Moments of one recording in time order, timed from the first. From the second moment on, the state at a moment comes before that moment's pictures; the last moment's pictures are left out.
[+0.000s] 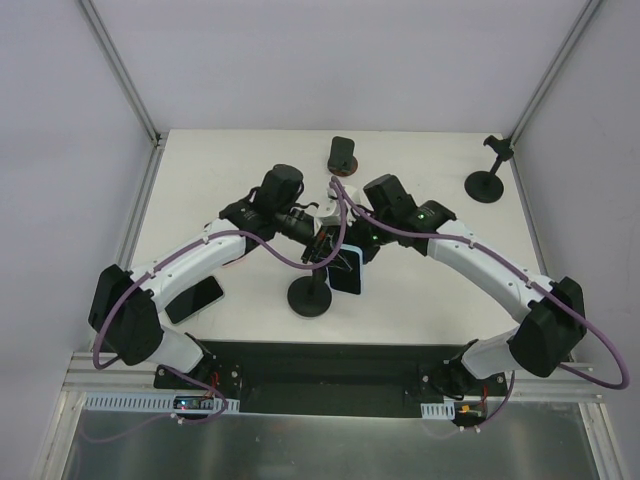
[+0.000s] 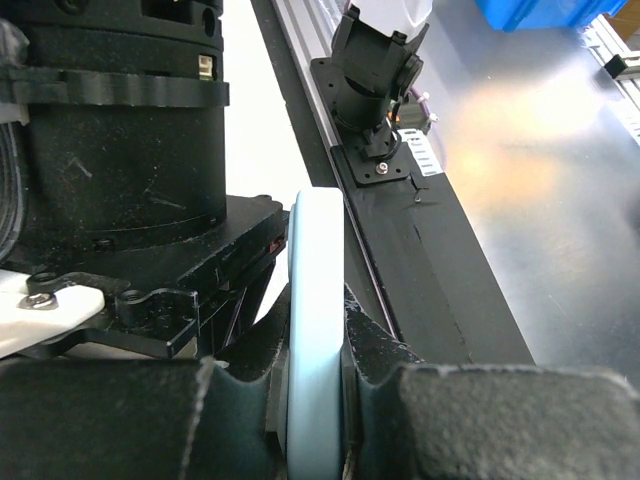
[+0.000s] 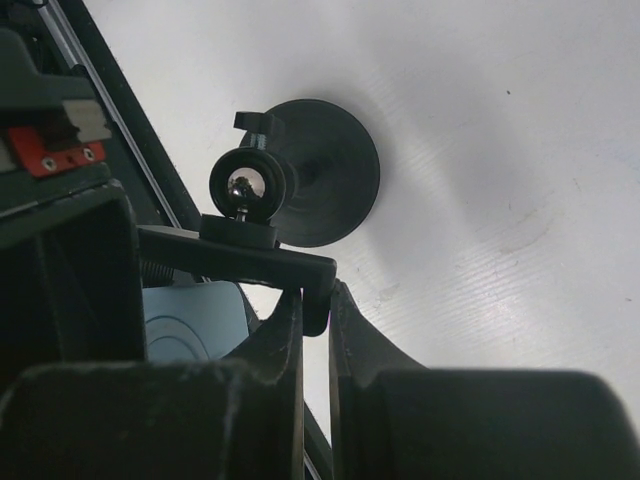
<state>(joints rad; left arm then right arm) -0.68 1.45 1.17 -0.30 1.15 0.31 0.74 1.43 1.25 -0.71 -0.43 -0.06</state>
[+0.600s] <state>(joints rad) -0.68 1.45 1.21 -0.39 1.02 0.38 0.70 1.41 1.24 -0.72 -0.50 -0.15</state>
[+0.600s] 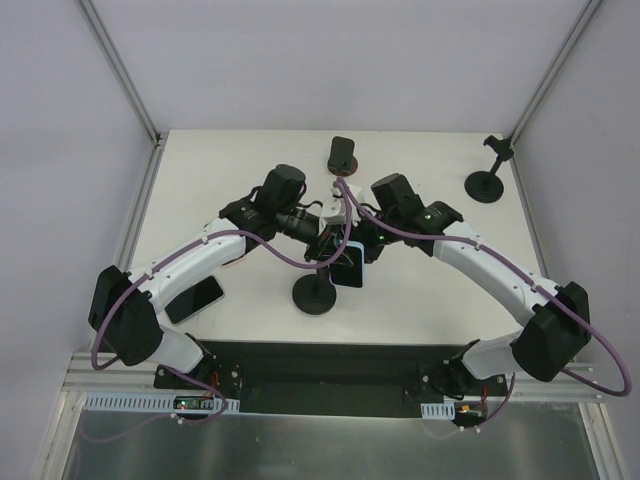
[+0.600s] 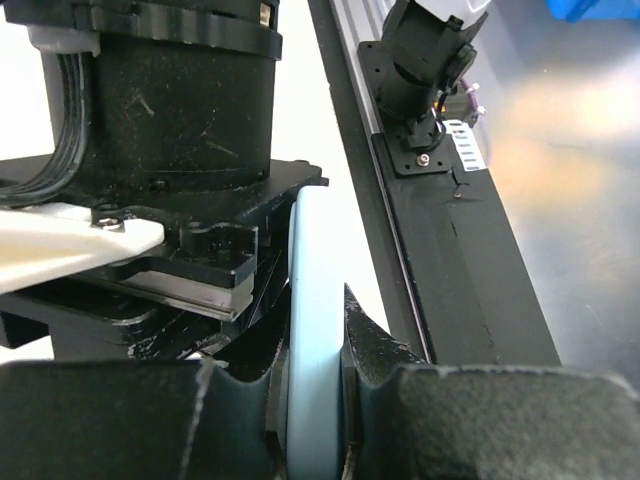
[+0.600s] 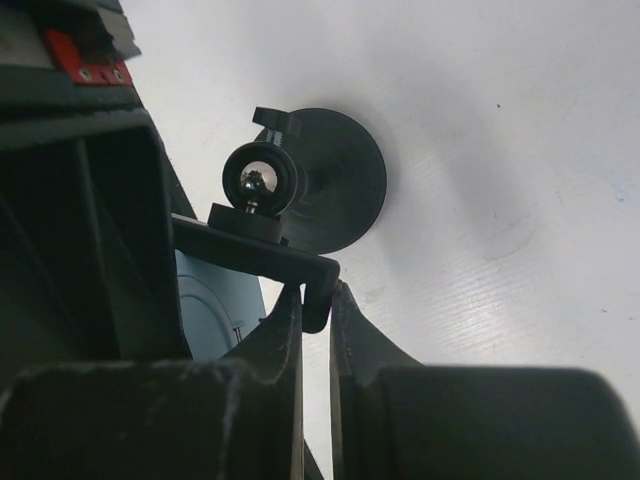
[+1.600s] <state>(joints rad) -0.88 1.45 1.21 -0.32 0.30 0.28 1.16 1.12 0.92 -0.54 0.99 0.60</state>
